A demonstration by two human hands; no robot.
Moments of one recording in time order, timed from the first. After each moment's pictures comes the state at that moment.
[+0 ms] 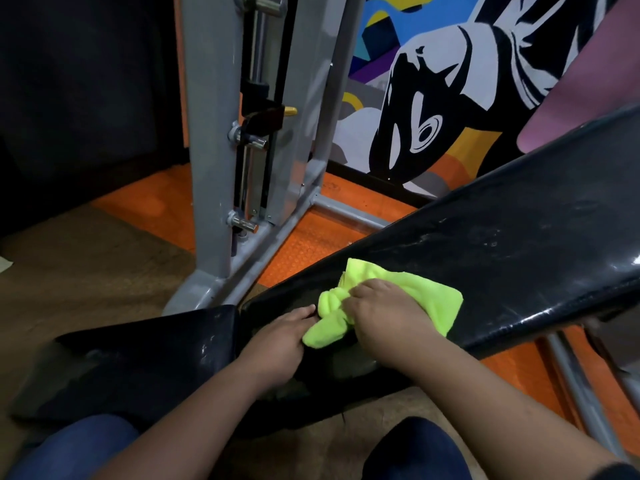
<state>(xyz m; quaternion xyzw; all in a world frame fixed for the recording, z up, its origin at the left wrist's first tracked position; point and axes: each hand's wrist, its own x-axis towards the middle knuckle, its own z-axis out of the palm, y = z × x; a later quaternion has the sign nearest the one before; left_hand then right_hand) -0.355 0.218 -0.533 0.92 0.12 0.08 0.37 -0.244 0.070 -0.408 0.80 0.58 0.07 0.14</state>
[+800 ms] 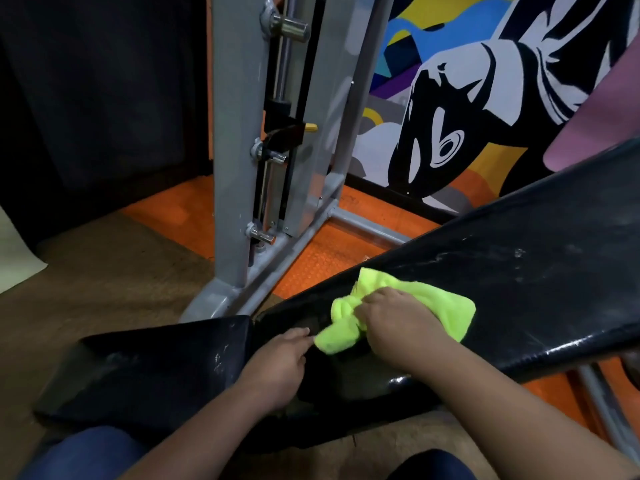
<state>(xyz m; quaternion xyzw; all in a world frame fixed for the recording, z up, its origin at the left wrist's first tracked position) -0.366 0.222 -0.542 0.91 0.19 0.09 0.35 -0.226 0.084 -0.406 0.80 0.58 0.06 0.15</state>
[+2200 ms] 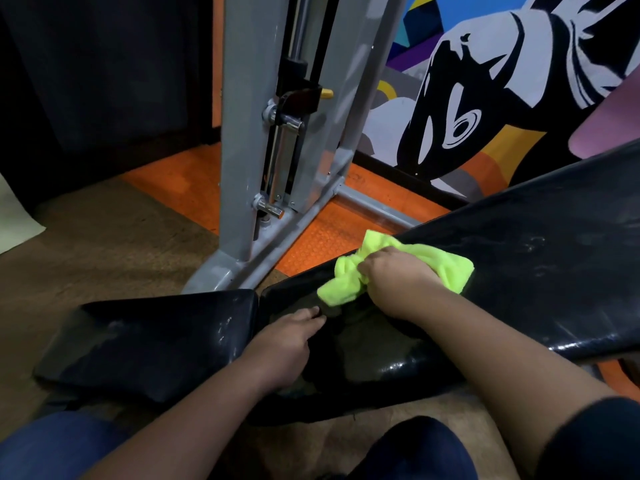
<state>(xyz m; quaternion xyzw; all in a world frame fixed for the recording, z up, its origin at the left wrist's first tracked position) -0.369 0.229 -0.556 0.90 0.18 0.04 0.38 -0.204 0.130 -0.404 0.82 0.54 0.01 0.17</state>
